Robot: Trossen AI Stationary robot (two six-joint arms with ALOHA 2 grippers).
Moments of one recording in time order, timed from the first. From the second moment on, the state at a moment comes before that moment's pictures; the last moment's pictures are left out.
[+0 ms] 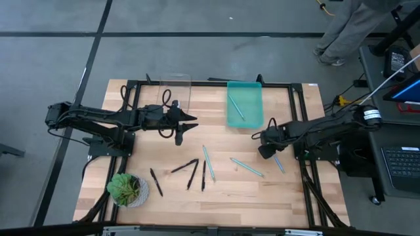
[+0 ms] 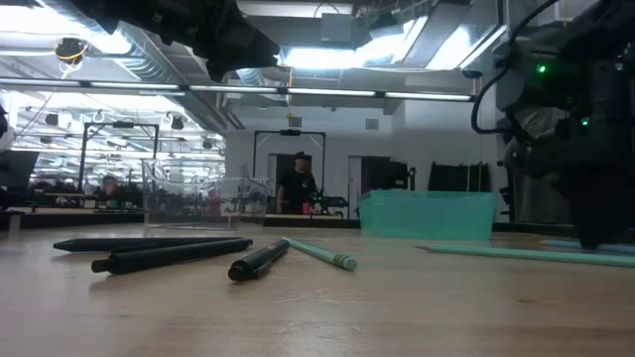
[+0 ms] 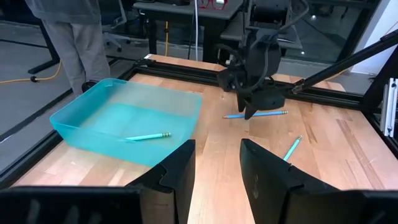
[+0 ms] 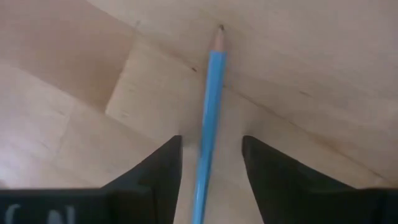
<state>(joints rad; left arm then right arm) 0.06 1.08 0.64 0.19 -0.14 -0.12 0.03 1.24 0.47 -0.73 -0.02 1.10</state>
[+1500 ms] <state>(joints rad) 0.06 1.08 0.64 0.17 -0.15 -0.12 0.07 1.16 0.54 -0.74 0.05 1.05</state>
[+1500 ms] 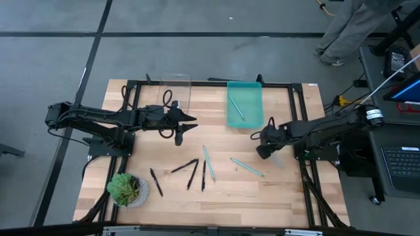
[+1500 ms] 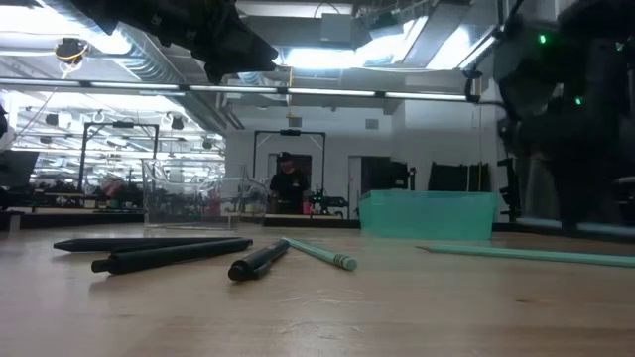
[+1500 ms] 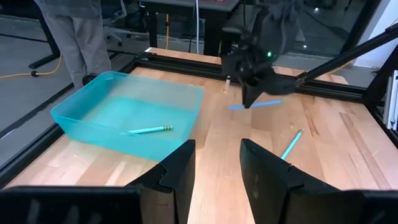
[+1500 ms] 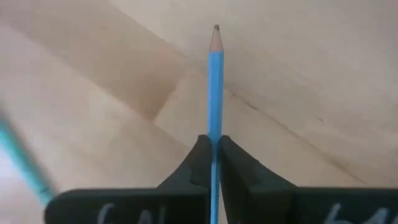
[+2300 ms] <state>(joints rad) 0.06 1.08 0.64 0.17 -0.14 -0.12 -0.42 1.09 0.87 -0.48 0.06 0.33</state>
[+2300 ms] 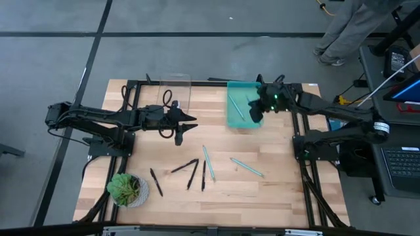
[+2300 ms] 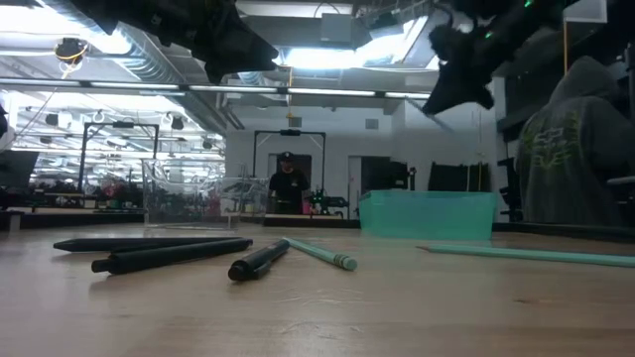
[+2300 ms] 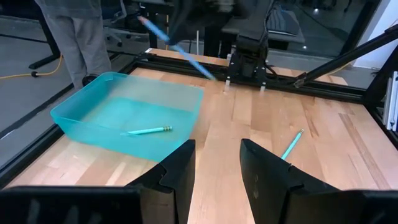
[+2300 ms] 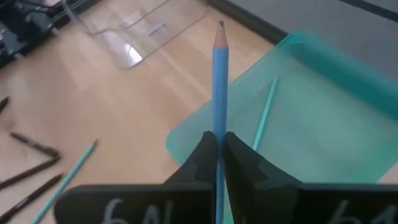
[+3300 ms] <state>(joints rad) 0.06 1.08 0.64 0.17 -0.14 -0.12 -0.60 1.16 0.87 -0.28 -0.43 0.40</state>
